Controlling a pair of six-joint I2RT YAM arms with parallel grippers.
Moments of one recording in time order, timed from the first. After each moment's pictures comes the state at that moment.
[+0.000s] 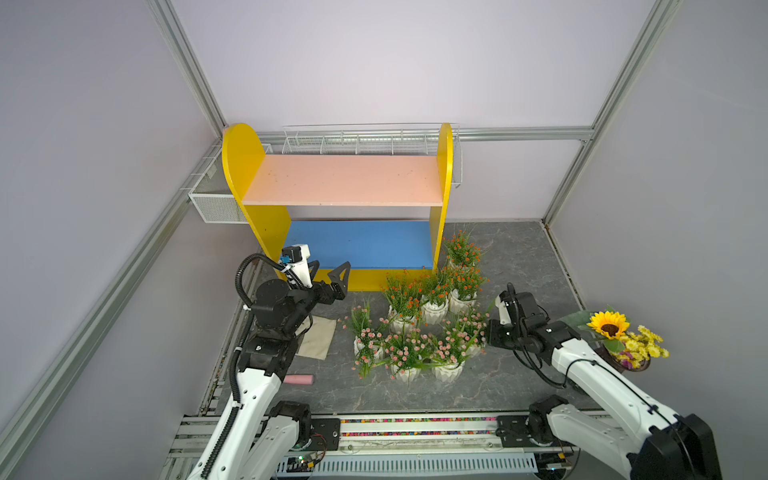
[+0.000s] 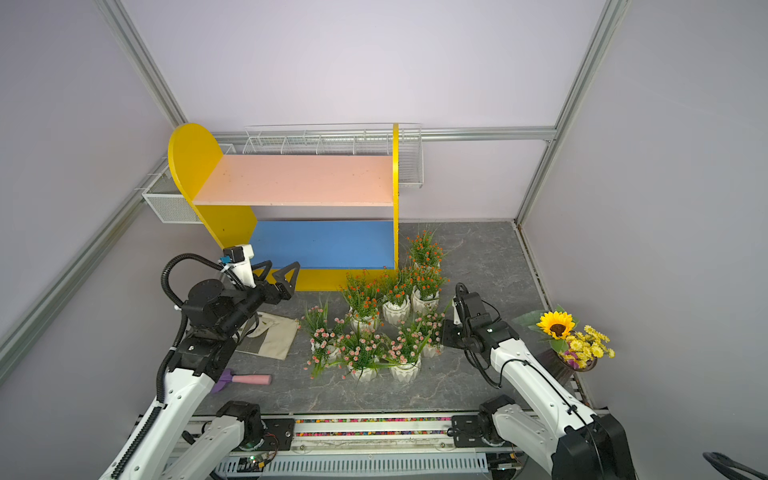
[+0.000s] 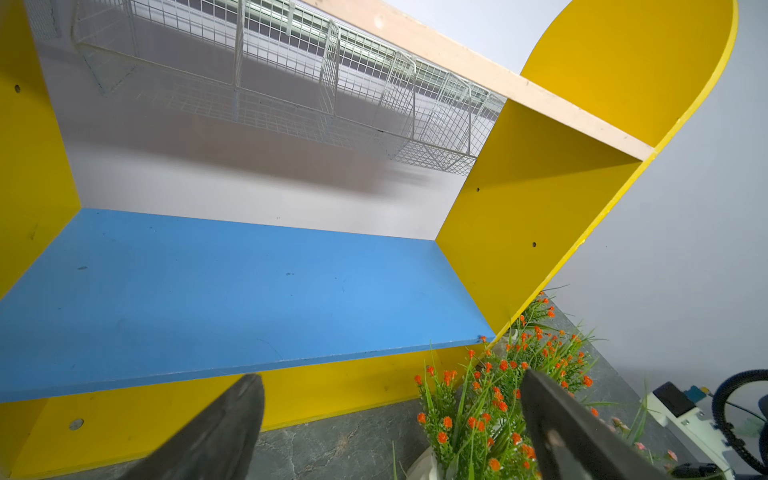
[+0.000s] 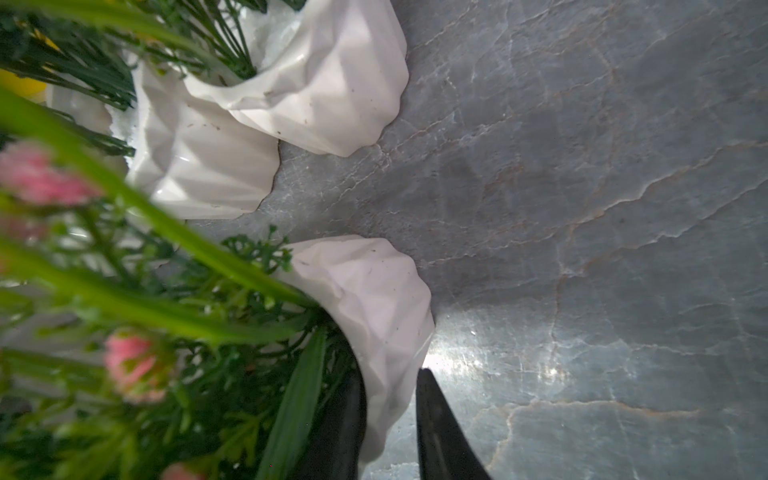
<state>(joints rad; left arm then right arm) -0.21 0.77 0.71 -0.04 0.28 -0.31 0.37 1.02 0.62 -0.65 -0.10 0.50</state>
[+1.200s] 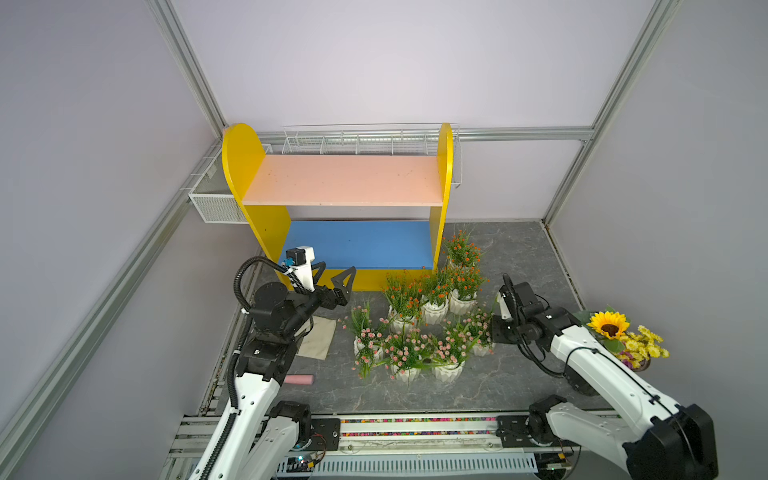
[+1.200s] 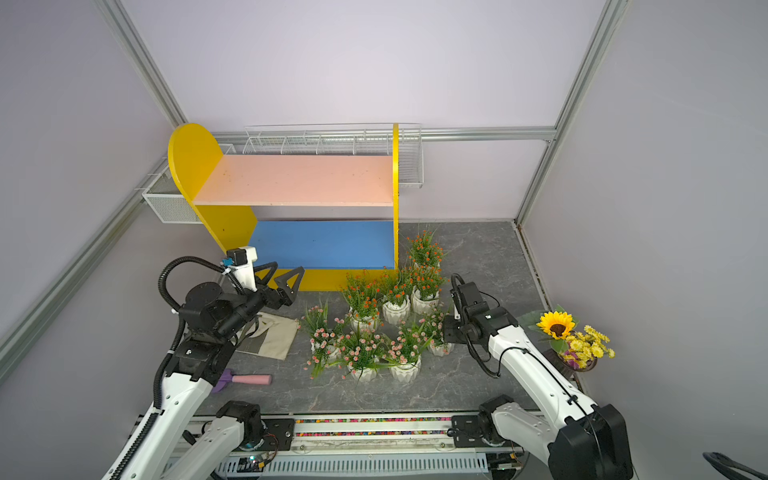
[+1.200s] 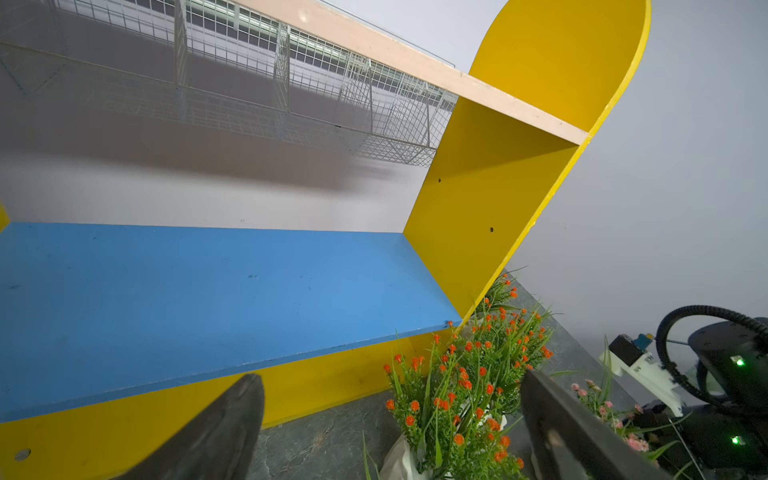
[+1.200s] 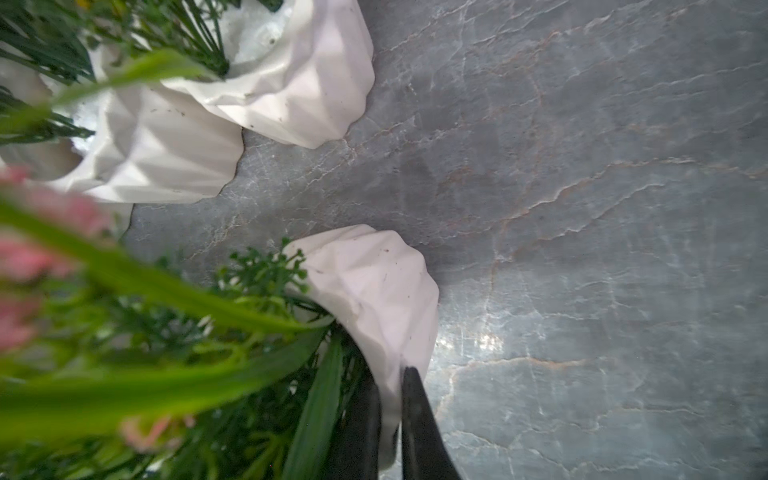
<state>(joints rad) -0.23 0.74 0.71 -0.04 0.36 -0.31 0.37 1.06 0.78 -0.87 0.00 0.41</state>
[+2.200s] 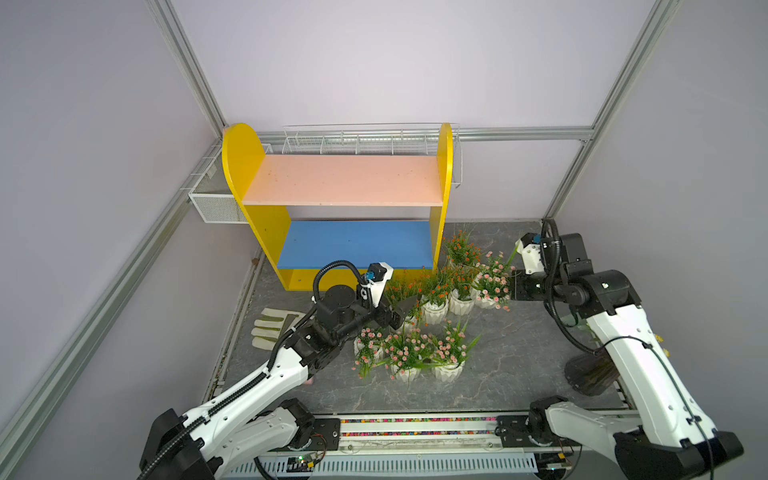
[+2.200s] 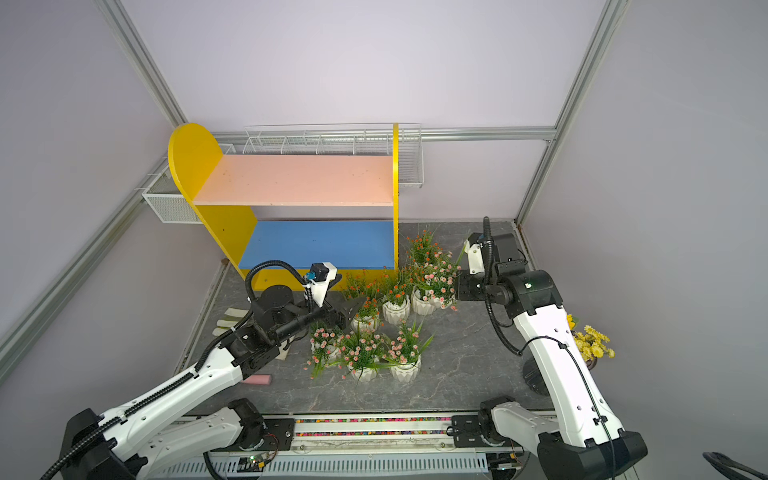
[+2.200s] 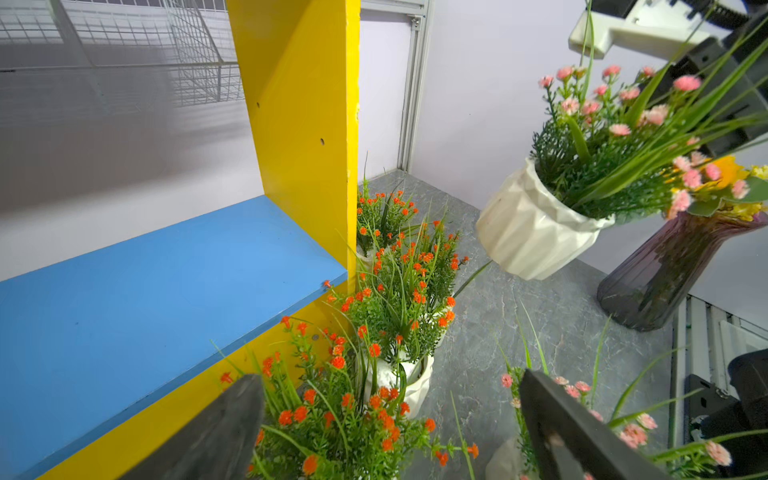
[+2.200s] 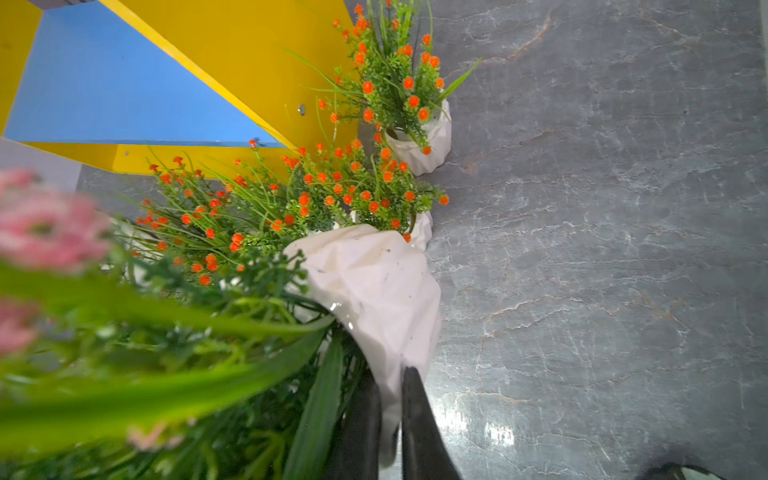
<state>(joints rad) -0.79 1.01 0.70 0.15 0.13 -0.05 0.27 1.15 1.40 -1.14 -0.14 0.24</state>
